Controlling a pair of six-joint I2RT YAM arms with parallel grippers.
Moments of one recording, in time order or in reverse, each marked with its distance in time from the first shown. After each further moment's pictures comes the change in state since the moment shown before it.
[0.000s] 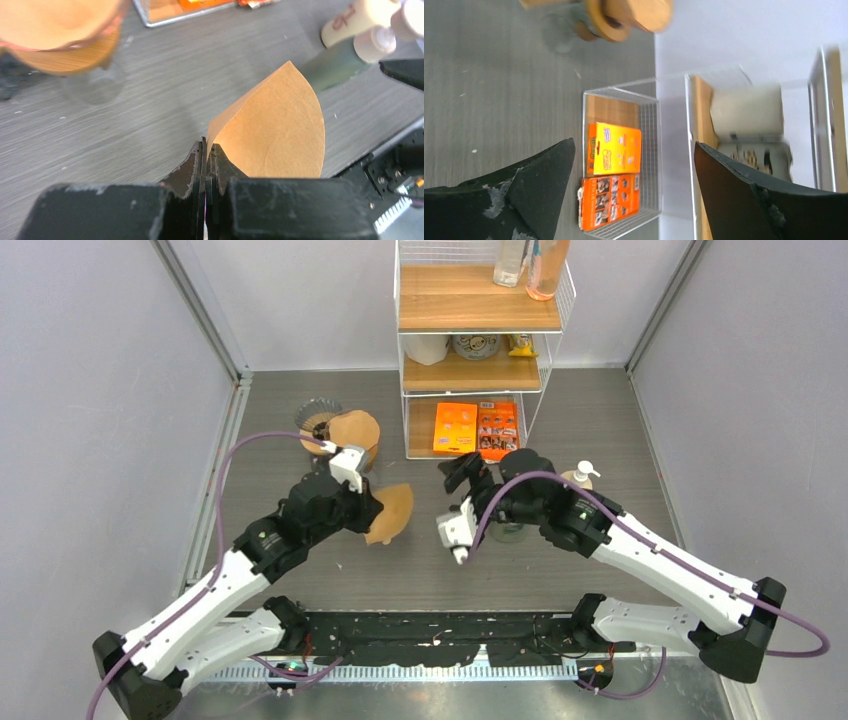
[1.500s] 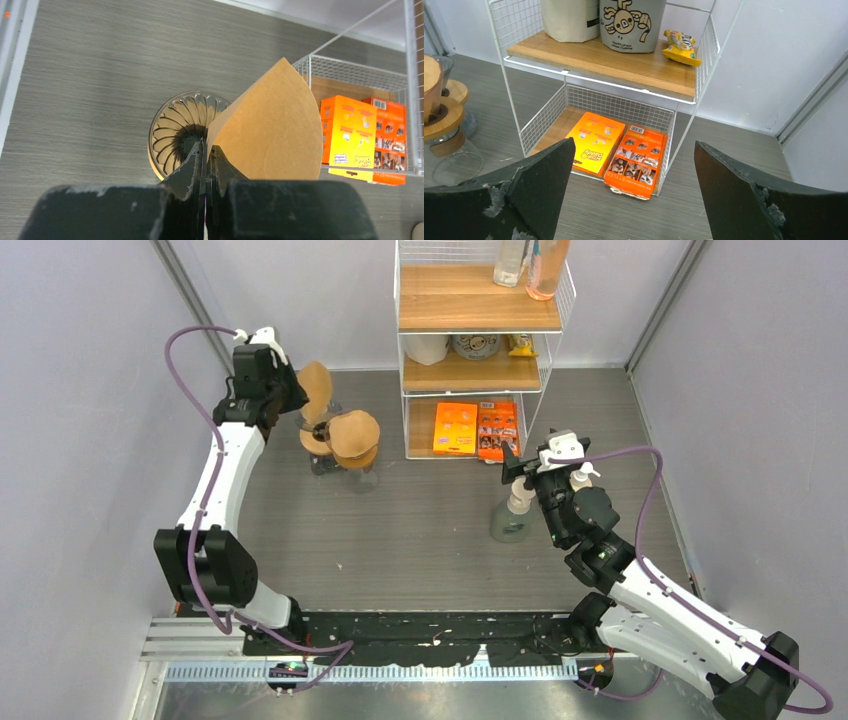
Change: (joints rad) left arm 0.705 0.732 0.666 0.007 0.145 0.060; right arm -0.107 -0.289 -0.438 0.727 0.757 0.954
